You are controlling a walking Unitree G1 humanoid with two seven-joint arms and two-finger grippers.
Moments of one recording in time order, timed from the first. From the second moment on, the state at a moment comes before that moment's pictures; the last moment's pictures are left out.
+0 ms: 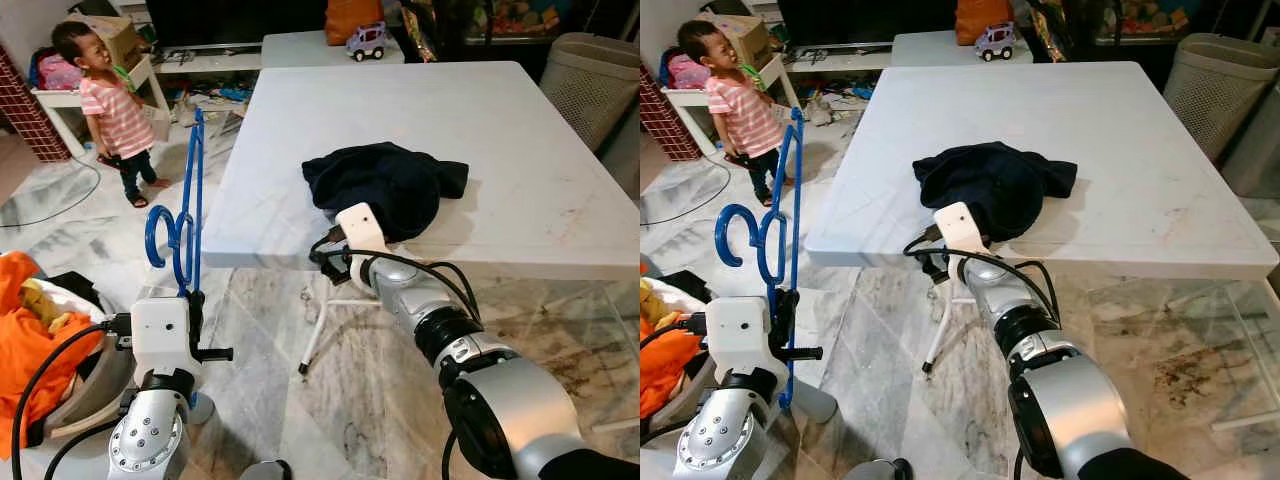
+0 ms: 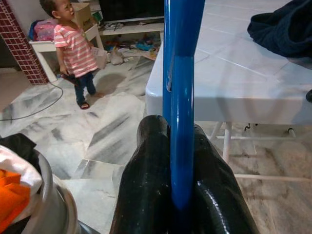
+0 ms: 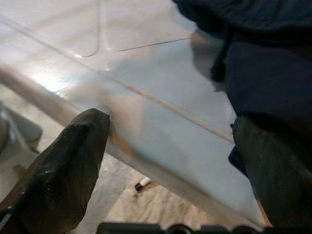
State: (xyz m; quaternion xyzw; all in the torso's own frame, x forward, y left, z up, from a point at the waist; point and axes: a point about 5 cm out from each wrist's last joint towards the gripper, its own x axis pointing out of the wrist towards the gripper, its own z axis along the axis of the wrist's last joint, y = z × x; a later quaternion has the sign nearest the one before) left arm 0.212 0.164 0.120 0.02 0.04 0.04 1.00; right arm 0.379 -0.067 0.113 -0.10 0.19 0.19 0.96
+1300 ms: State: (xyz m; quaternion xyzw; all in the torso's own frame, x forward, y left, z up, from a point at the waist) left arm 0.215 0.162 0.122 0.02 0.04 0.04 1.00; right arm 0.382 -0.124 0.116 -0.08 0.11 0.12 0.98
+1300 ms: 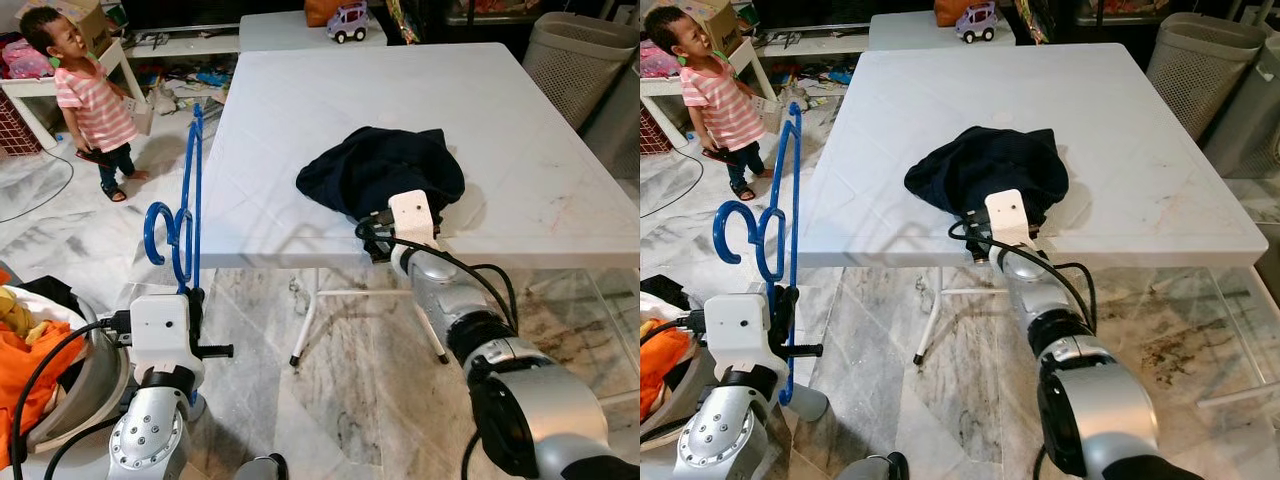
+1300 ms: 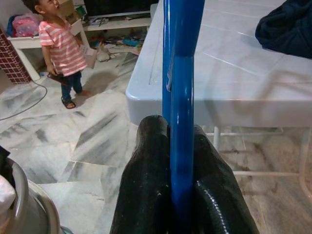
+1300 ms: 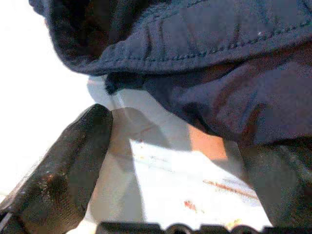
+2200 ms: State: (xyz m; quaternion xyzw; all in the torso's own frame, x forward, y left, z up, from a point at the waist) left arm 0.241 0.157 0.117 0.00 0.03 0.02 1.00; right arm 0.327 -0.167 0.134 -0.02 -0.02 0.06 1.00
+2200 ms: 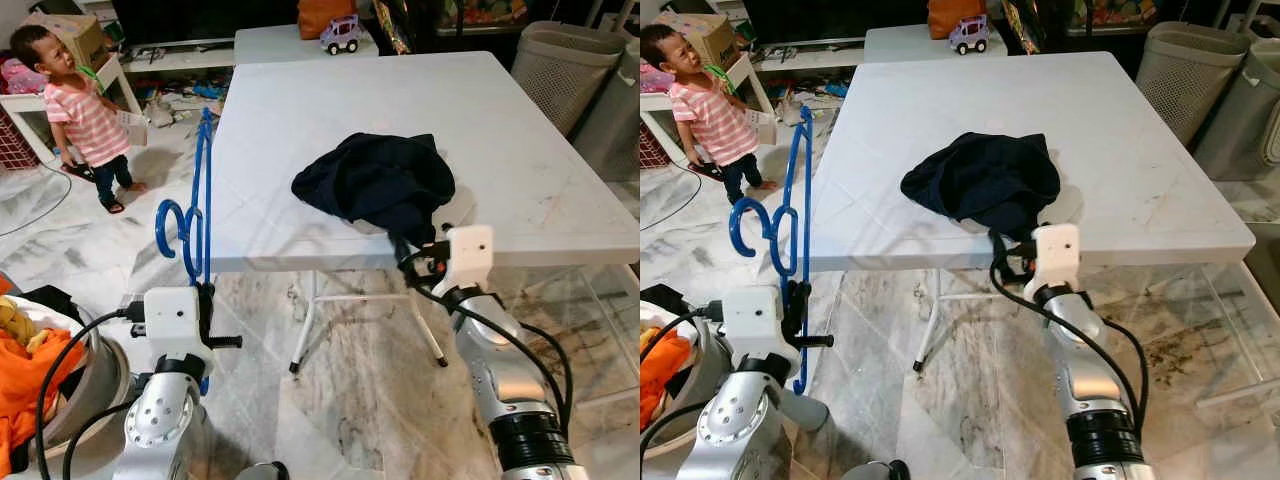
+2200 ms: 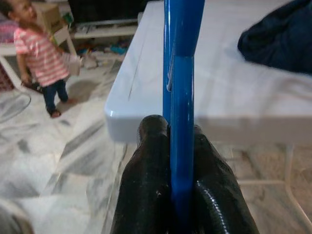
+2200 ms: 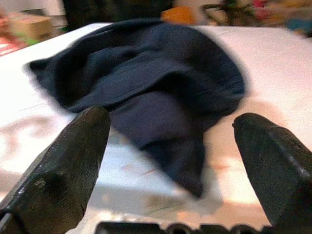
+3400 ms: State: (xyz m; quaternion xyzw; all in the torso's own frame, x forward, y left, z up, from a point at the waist) left arm 0.248 0.166 0.083 -0.05 0.12 -0.04 0.99; right arm 0.317 -0.210 0.141 -0.05 0.00 -0.06 1.00
